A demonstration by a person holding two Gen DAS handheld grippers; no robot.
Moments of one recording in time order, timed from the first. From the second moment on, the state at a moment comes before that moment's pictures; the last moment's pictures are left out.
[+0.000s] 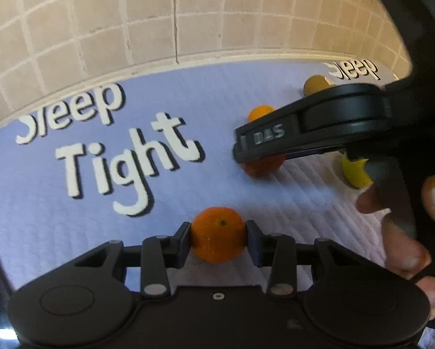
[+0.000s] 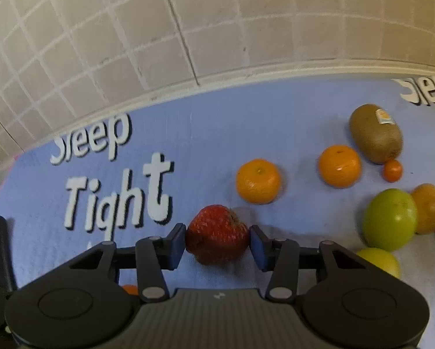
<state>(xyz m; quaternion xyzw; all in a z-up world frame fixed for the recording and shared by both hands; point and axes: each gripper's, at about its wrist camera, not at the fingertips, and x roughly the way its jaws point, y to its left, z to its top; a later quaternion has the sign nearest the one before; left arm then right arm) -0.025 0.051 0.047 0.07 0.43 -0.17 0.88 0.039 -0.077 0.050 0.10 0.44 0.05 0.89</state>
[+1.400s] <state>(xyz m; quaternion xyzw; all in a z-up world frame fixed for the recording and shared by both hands) 0.004 -0.369 0.070 0.16 0.40 -0.45 0.78 -0.138 -0.463 0.057 0.30 0.36 -0.33 0.82</state>
